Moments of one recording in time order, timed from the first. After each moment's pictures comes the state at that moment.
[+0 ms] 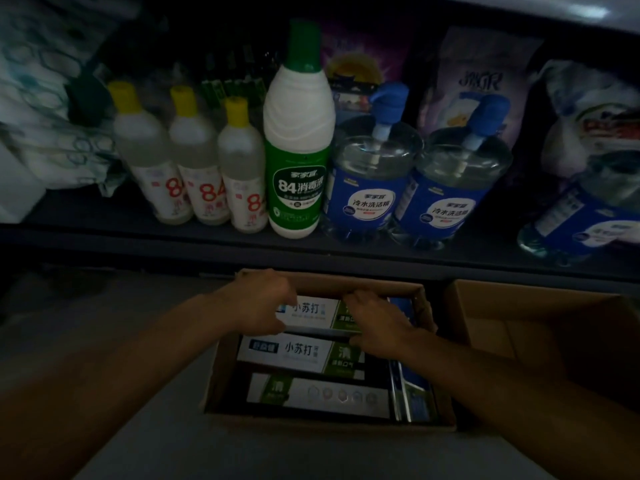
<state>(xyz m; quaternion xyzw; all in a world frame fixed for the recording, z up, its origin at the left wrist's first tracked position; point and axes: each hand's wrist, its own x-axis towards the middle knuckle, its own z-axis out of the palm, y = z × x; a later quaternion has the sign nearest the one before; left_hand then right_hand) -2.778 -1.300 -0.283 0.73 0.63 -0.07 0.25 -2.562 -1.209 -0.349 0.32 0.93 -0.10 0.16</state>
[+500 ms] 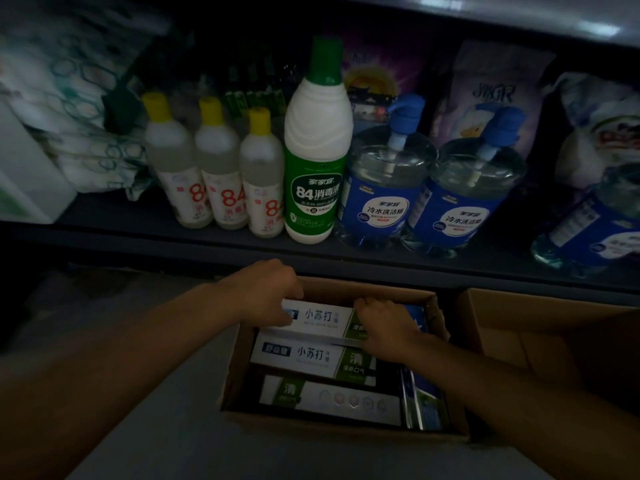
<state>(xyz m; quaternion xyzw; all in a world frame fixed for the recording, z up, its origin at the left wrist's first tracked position) -2.788 -1.303 -0.257 0.72 0.64 -0.06 0.25 -2.572 -1.213 -0.339 0.33 0.93 -0.06 0.16</state>
